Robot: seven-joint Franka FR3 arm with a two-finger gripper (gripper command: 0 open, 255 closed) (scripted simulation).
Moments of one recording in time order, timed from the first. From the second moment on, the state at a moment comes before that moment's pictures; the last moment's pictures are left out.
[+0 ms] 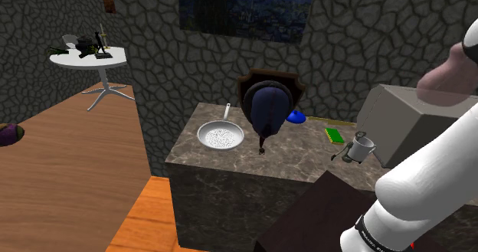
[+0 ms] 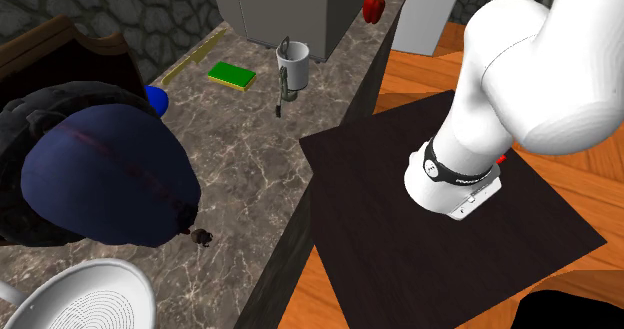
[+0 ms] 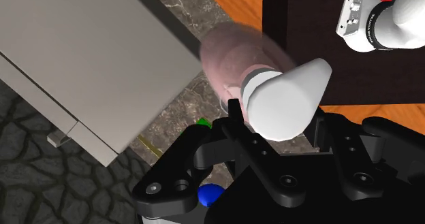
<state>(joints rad) -0.39 -0.12 -0.76 -1.07 -0.28 0.98 -1.31</state>
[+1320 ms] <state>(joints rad) -0.49 -0.19 -0.88 -1.30 -0.31 1.20 -1.49</state>
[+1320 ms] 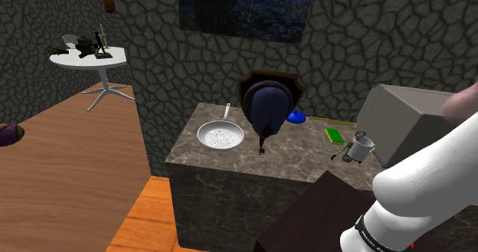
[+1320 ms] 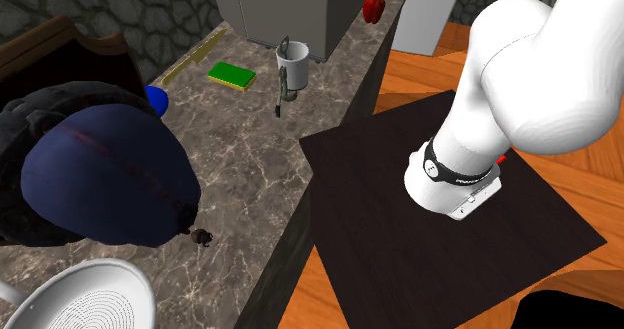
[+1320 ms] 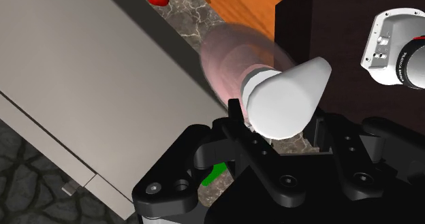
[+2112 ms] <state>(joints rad) -0.51 -0.34 -0.80 -1.59 -0.40 1.36 -1.37</state>
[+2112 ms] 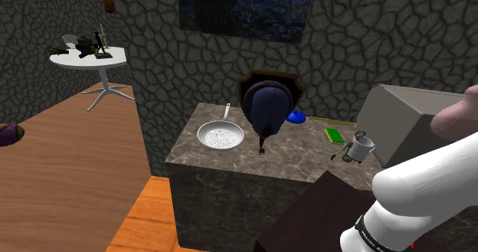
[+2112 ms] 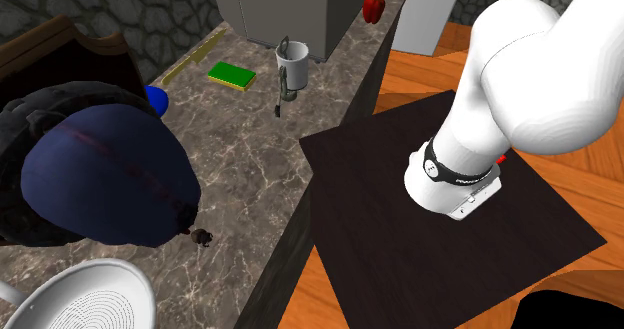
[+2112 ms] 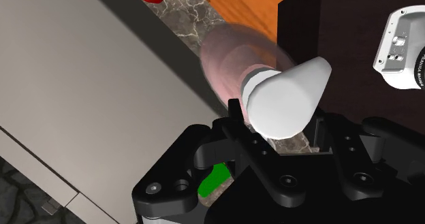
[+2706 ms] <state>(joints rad) -0.52 -0.41 -0.78 -1.76 -0.43 1.47 -1.32</state>
